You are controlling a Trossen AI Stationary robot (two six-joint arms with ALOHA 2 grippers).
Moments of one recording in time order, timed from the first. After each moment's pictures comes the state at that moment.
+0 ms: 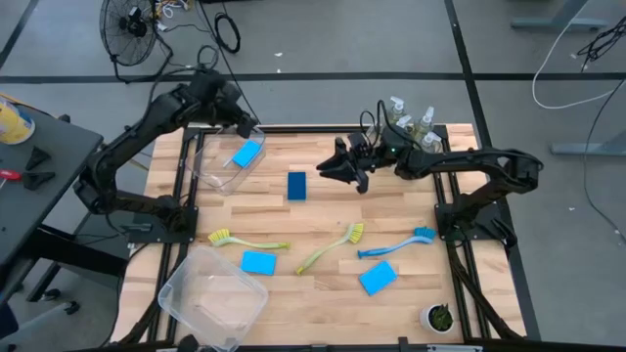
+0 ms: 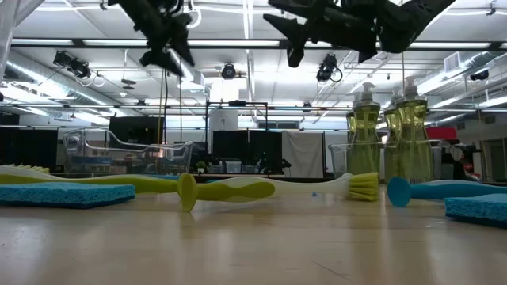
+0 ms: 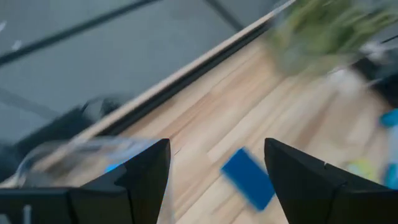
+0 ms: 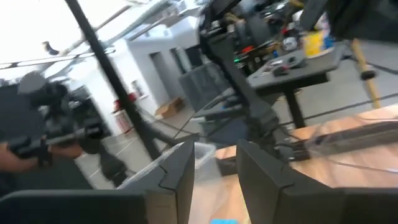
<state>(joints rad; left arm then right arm) 0.80 1.28 1.34 -0.80 0.15 -0.16 -0.32 1.47 0.84 0.78 -0.63 0.49</state>
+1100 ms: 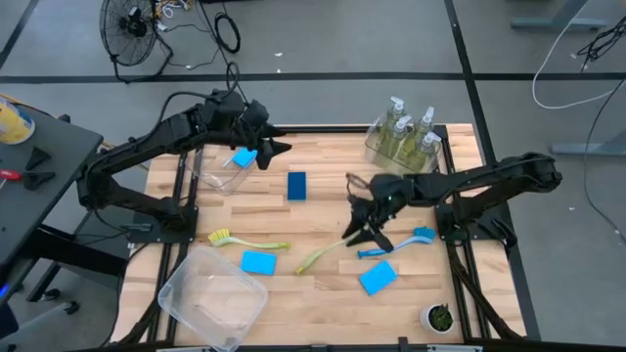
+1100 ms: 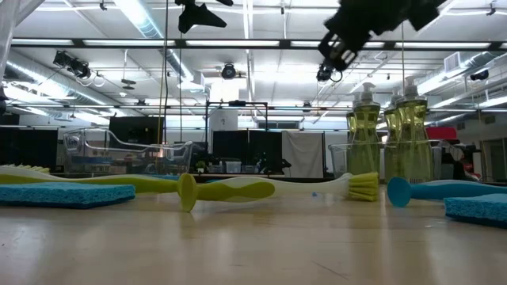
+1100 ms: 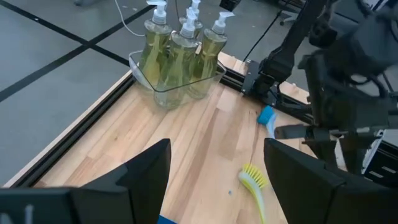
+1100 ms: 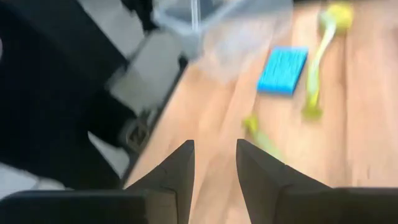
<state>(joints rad) 0.38 1.28 1.40 -0.56 0.14 -0.22 0.07 1.29 0.84 -0.07 -0.50 0.17</state>
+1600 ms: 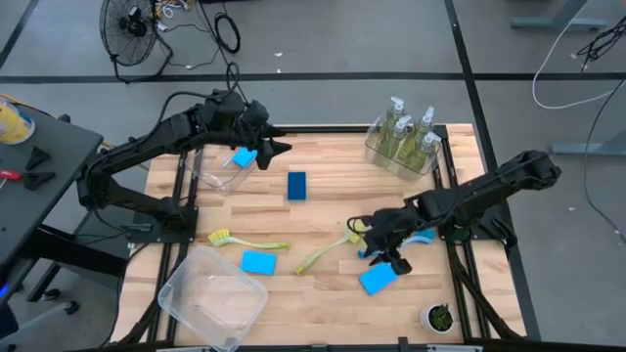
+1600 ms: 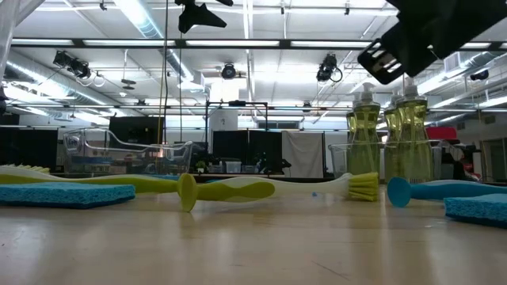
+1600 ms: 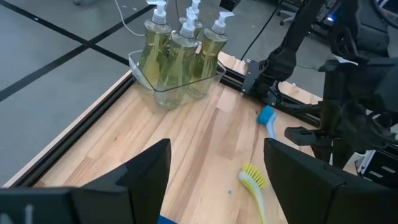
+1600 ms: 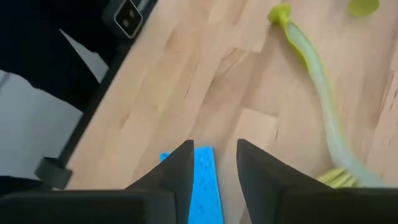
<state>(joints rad) 0.38 1.28 1.40 -0.57 0.14 -0.23 0.29 1.30 0.84 -0.42 -0.30 0.04</state>
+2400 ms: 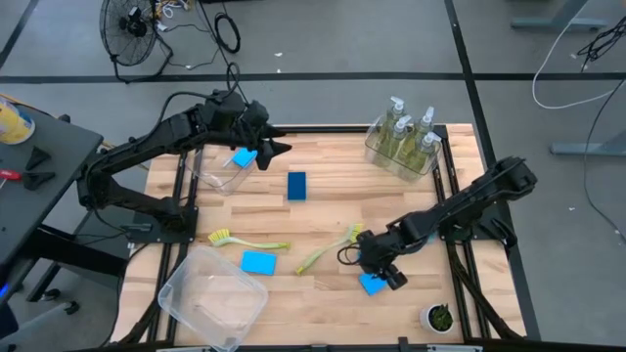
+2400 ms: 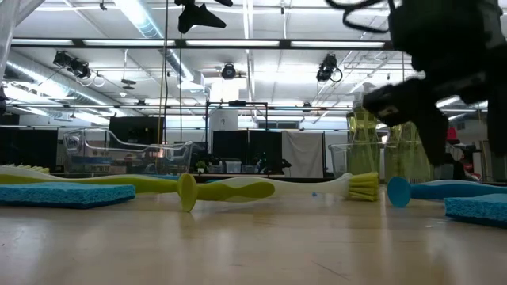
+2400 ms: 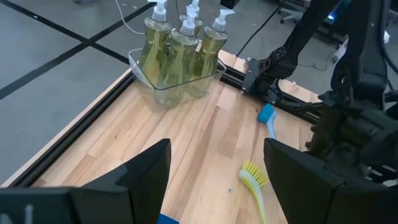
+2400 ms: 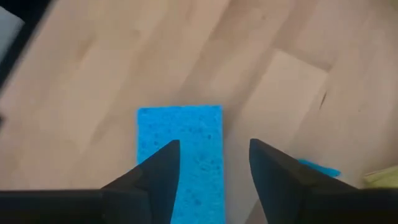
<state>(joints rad) 0.38 1.28 1.40 -0.57 0.14 -0.22 0.40 1.55 0.84 -0.40 -0.21 -0.06</state>
